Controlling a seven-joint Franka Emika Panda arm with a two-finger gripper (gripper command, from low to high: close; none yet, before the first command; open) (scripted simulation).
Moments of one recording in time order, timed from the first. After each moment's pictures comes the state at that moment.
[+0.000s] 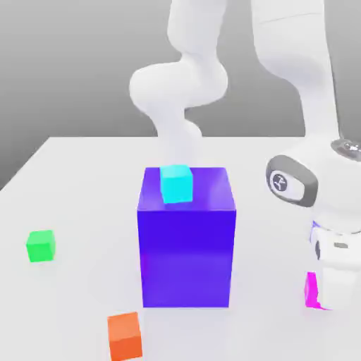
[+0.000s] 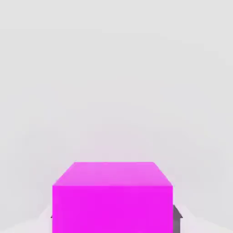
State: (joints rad) arm 0.56 0.40 0.06 -2.53 -0.12 2.92 0.16
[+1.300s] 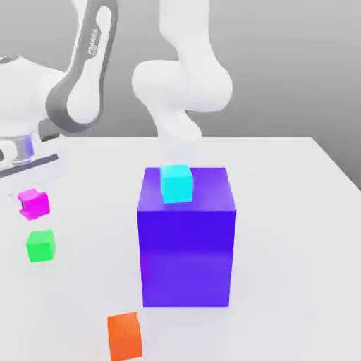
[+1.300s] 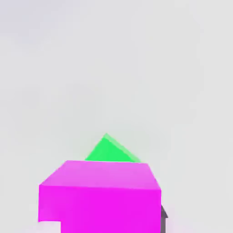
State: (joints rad) arm -0.49 -0.11 -0.50 -2.77 -0.11 2.69 -0.93
